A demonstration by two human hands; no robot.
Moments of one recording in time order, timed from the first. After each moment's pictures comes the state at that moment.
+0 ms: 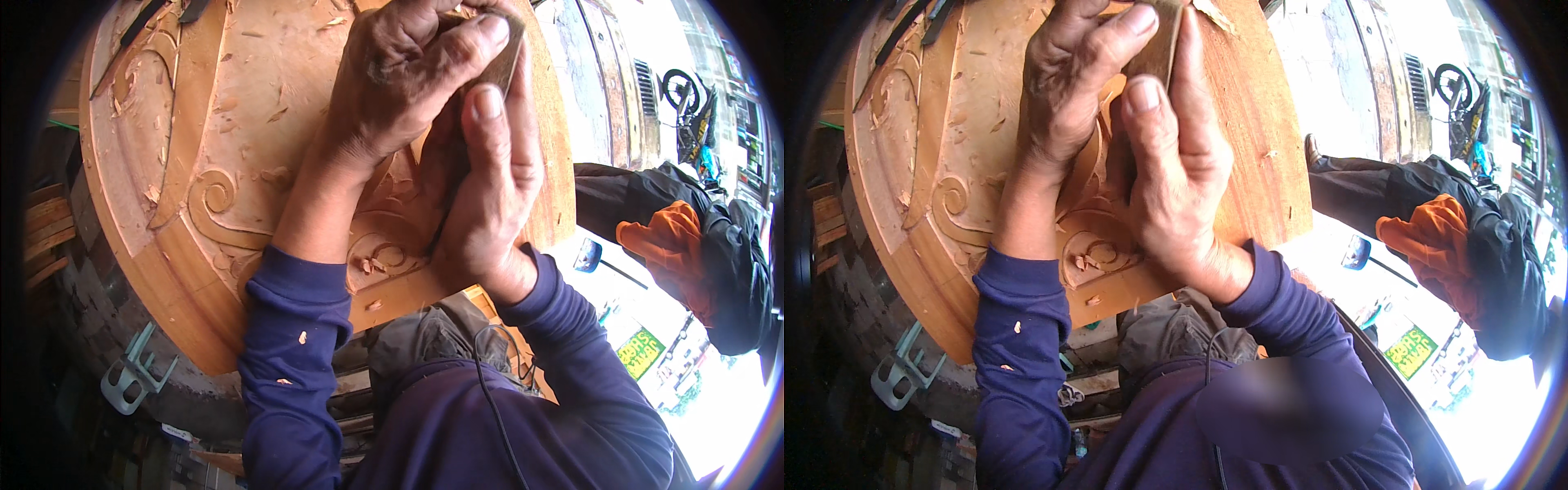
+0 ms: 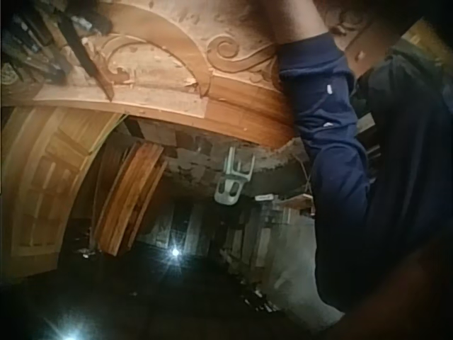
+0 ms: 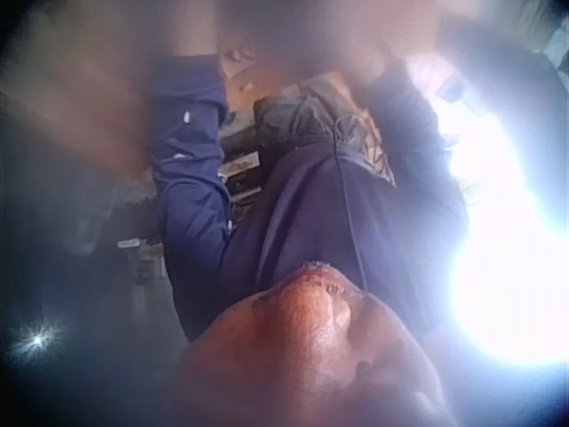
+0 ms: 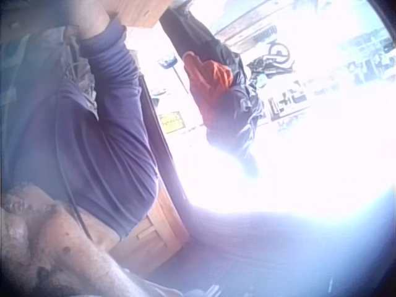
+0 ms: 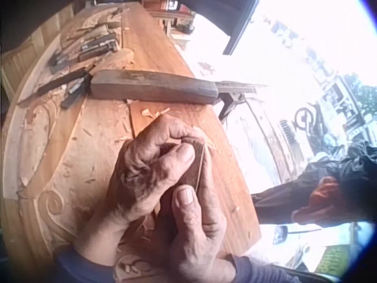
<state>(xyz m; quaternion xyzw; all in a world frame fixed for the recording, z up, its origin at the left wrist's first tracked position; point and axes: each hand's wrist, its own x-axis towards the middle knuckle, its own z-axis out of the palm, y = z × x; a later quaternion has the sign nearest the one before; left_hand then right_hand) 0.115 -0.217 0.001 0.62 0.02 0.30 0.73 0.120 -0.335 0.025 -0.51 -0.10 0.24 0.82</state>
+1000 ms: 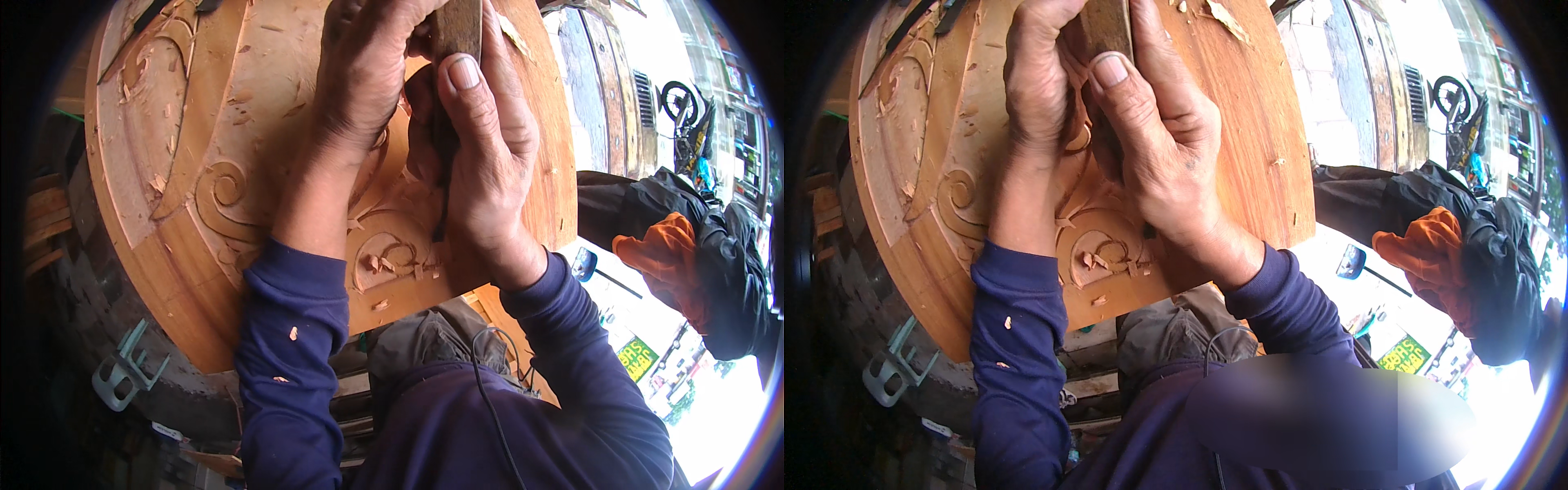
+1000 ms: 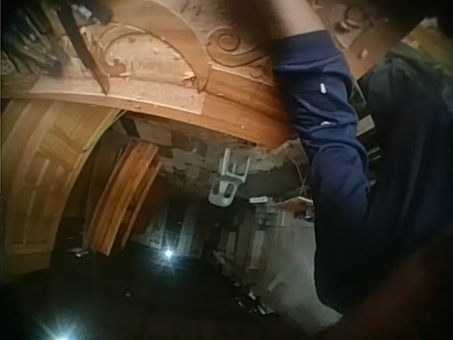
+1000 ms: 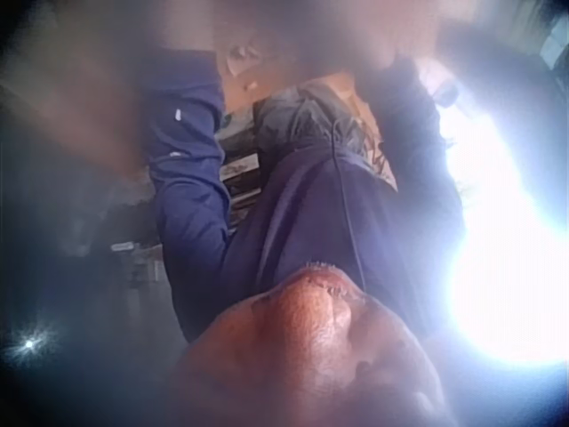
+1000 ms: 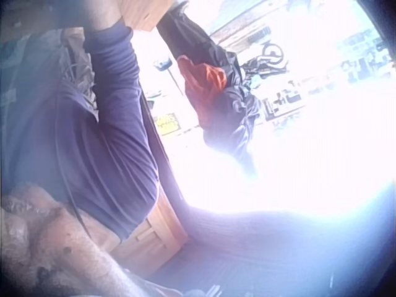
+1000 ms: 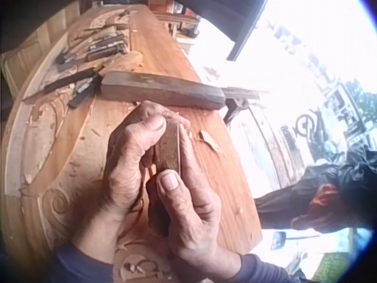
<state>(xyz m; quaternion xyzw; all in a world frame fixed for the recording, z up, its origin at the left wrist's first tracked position) 0.108 -0.209 0.020 0.53 0.09 0.37 0.76 0.132 -0.318 0.026 -0.50 -0.30 0.28 0.76</state>
